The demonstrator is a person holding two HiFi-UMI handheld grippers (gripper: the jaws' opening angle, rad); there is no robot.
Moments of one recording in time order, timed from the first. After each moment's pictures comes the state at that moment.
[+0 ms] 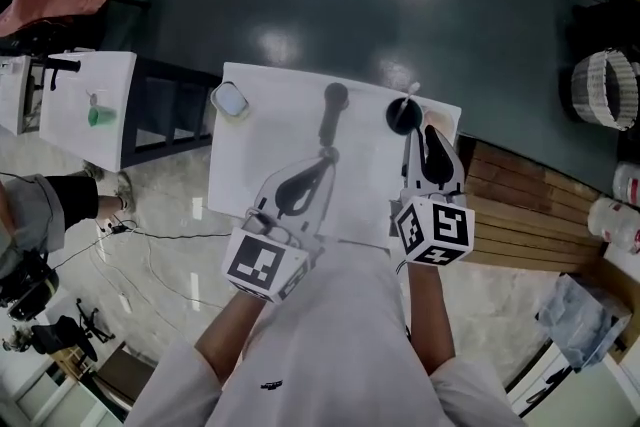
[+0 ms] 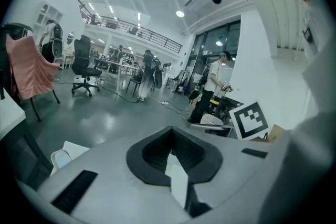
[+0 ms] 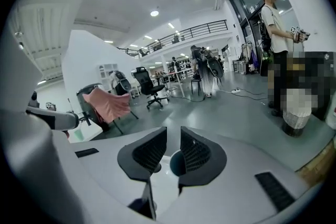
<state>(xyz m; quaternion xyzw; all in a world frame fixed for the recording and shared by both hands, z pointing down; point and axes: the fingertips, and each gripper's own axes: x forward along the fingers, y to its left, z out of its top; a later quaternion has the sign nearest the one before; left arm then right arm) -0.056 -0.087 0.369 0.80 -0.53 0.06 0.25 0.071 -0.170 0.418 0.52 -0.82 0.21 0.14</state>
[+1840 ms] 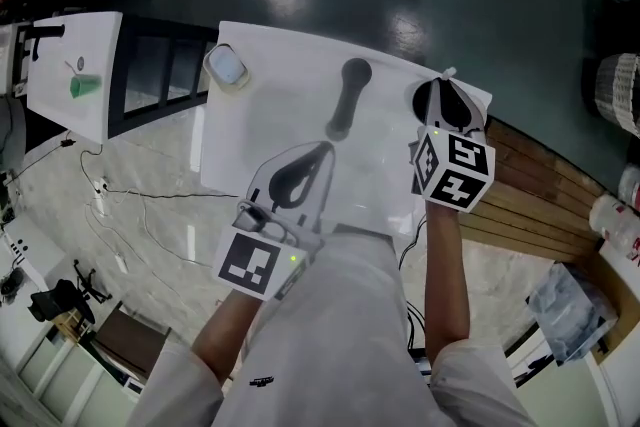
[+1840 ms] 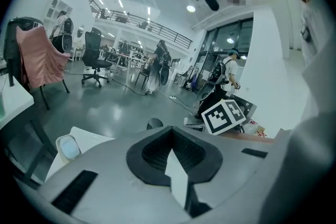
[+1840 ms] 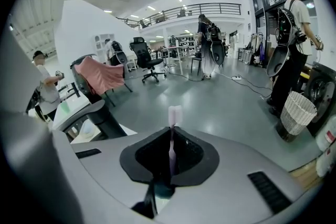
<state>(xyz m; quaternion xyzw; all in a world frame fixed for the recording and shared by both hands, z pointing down) -0.082 -0.087 0.420 0.77 -0.56 0.08 0.30 0.056 -0.224 0.526 0.50 -0.79 0.22 0.29</state>
